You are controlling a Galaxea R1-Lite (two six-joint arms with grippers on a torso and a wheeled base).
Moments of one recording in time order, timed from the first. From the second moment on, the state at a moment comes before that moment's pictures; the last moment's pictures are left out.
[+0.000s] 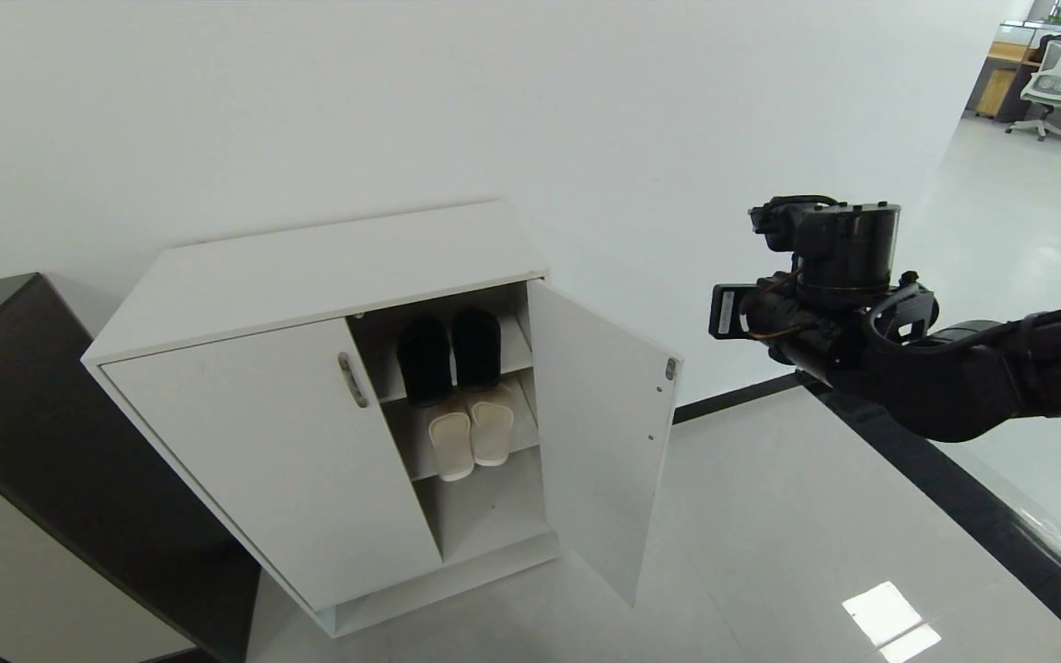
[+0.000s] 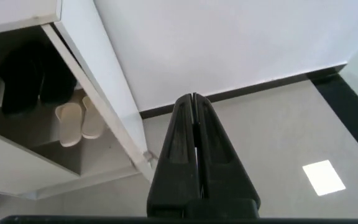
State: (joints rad) left arm 0.00 0.00 0.00 0.00 -0.02 0.00; right arm 0.50 1.93 -1.29 -0.51 -0.37 0.11
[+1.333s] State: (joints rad) left arm 0.00 0.00 0.00 0.00 -0.02 0.00; right arm 0.53 2.13 -1.45 -0.40 -0.28 0.19
